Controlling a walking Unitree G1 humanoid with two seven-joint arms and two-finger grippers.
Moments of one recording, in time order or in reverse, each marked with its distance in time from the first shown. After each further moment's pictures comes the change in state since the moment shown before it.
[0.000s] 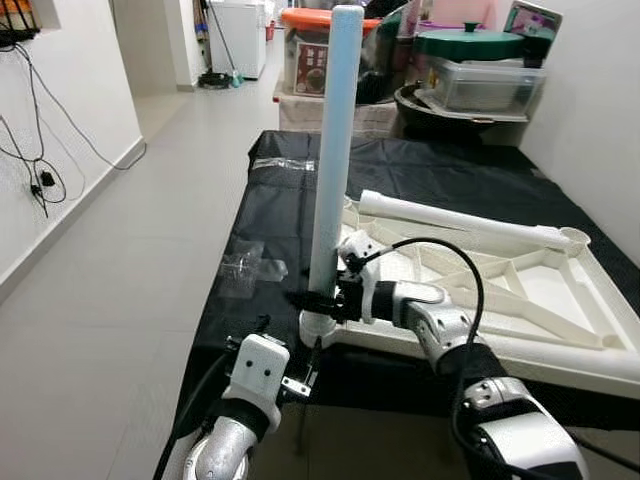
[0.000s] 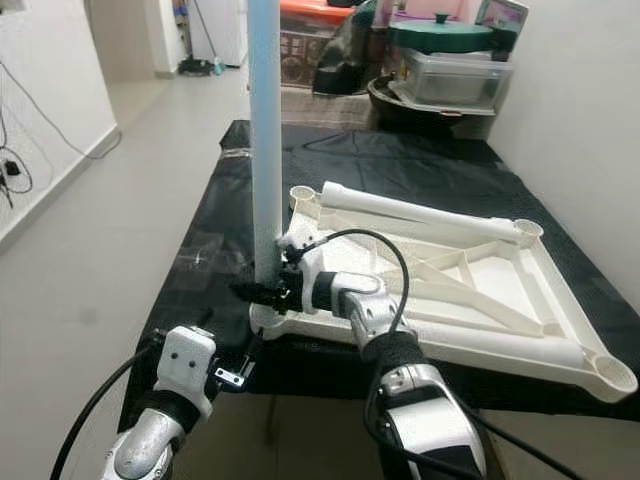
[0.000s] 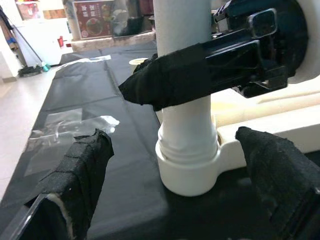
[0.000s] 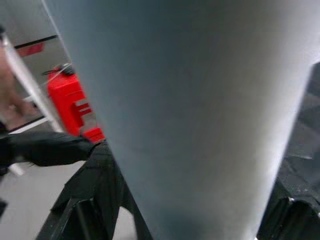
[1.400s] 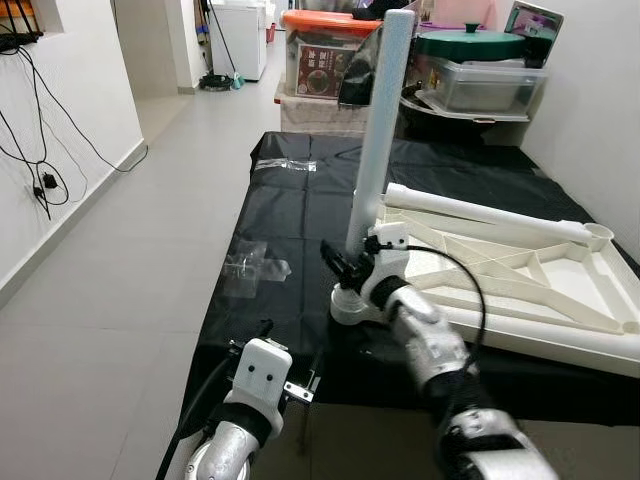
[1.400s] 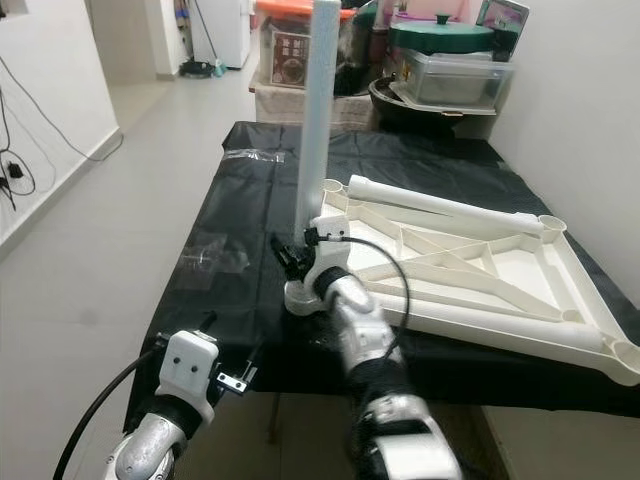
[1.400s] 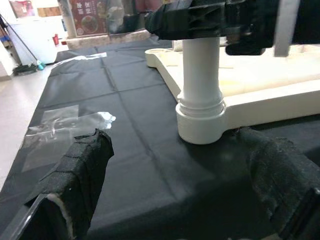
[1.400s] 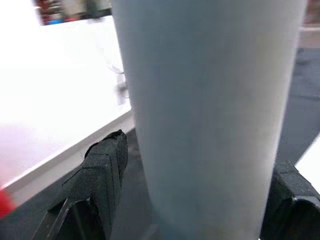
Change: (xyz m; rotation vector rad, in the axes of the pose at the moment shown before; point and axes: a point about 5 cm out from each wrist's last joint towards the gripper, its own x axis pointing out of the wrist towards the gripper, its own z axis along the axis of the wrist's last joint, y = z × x) left arm -0.002 -0.003 -0.002 -0.006 0.008 -0.013; right arm -0.017 -0.015 0.003 0.027 -0.234 -0.506
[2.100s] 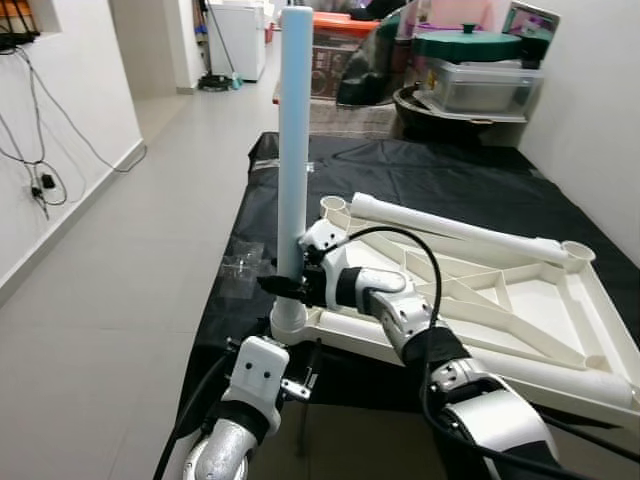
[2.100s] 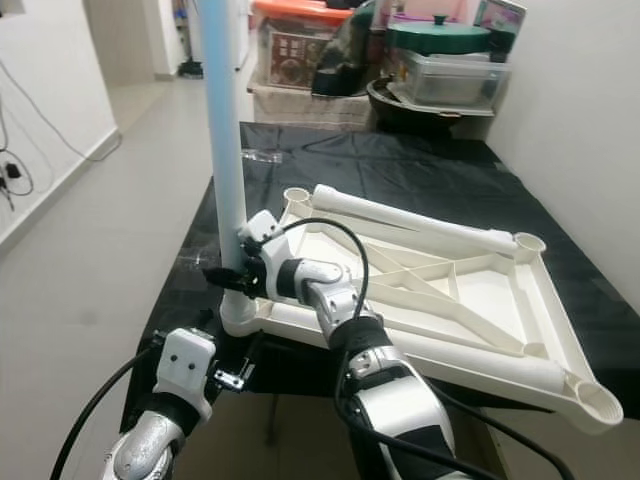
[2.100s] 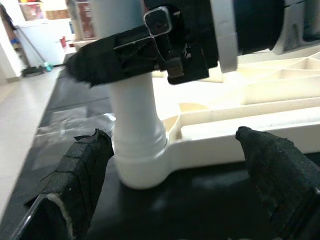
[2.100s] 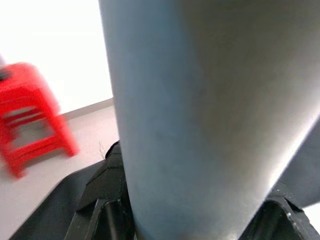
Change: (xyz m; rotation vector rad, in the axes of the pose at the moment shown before) left arm 0.001 0.001 0.001 0.003 -0.002 0.005; right arm 0.041 0.034 0.000 -0.160 0.174 0.154
